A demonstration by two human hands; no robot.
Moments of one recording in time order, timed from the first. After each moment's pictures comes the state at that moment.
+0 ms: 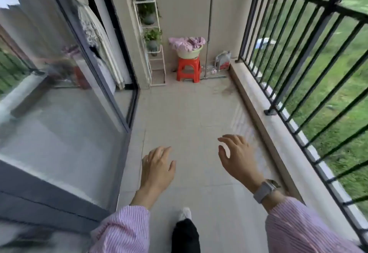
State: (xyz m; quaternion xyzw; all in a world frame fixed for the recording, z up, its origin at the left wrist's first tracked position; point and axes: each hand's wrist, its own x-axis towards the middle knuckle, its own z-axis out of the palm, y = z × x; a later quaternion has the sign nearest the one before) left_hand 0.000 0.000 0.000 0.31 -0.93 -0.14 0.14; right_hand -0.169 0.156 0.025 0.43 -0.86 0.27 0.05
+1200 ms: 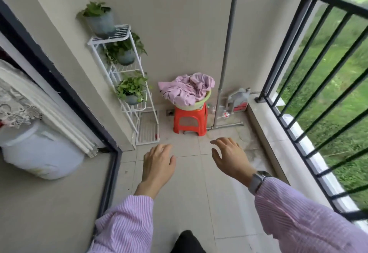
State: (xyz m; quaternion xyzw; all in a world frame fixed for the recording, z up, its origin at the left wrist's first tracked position) left_hand -0.725 -0.656 0.005 0.32 -0.93 -0.15 0.08; right_hand -0.881 -0.501 0.011 0.44 -0.87 0.20 -0.06
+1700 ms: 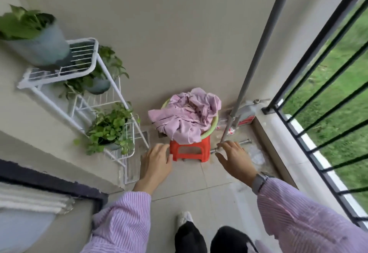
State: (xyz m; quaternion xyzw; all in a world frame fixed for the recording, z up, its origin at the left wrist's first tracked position) left_hand -0.993 -0.991 -0.049 0.30 -0.93 -0.19 0.05; right_hand -1.141 -0.799 -0.052 0.36 -0.91 0.18 -0.11
